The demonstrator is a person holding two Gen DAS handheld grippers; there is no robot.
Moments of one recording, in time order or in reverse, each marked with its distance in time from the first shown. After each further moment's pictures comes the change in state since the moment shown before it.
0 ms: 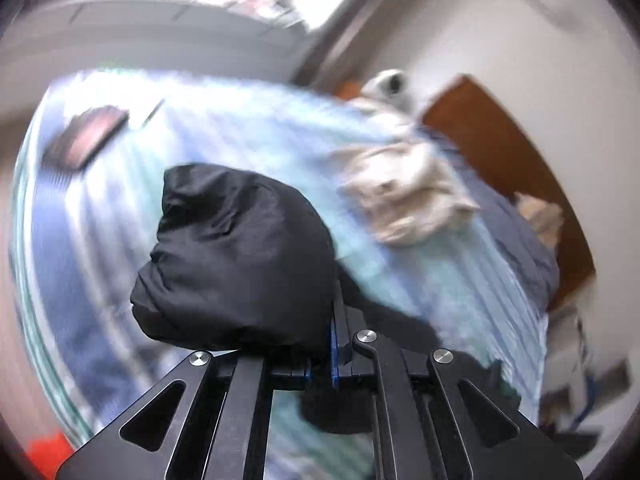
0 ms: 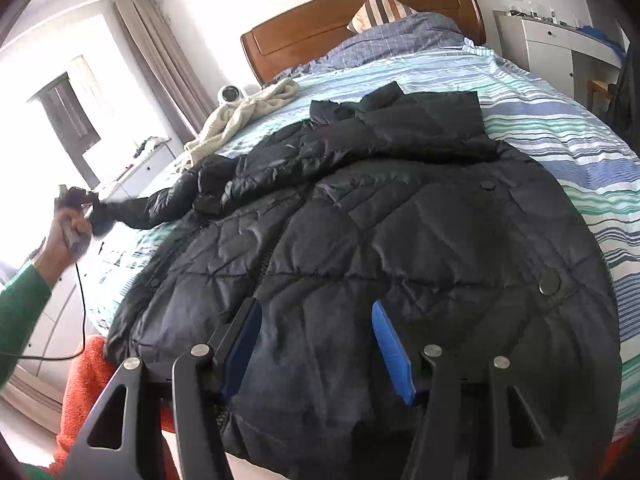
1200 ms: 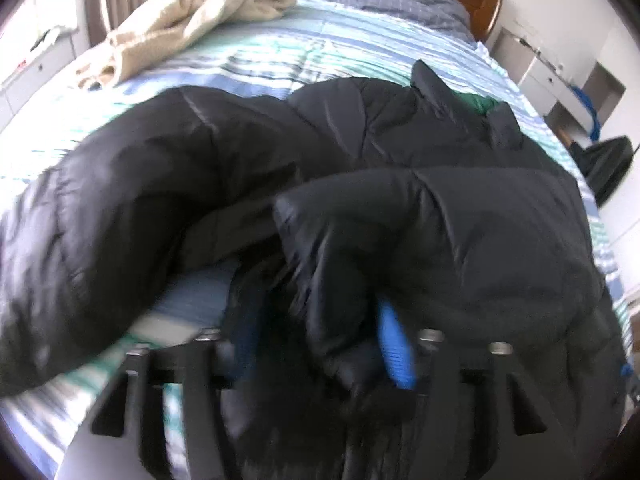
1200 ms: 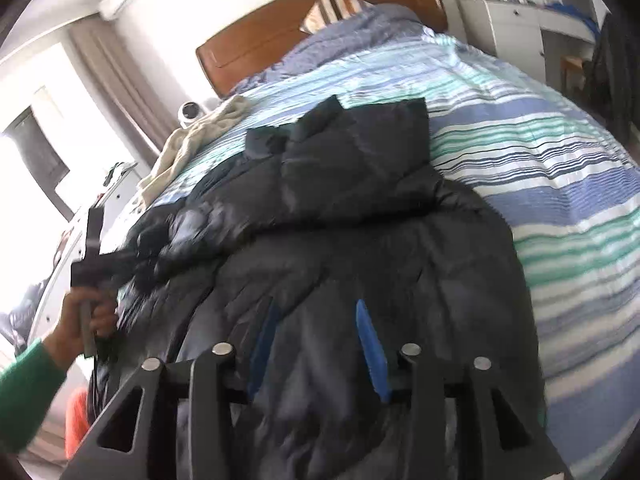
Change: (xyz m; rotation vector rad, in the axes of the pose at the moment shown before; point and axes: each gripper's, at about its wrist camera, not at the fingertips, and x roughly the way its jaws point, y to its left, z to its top) left arm 0.072 -0.136 -0.235 0.744 0.451 -0.115; right arm 0.010 -0.073 0.058 0.075 0.011 -0.085
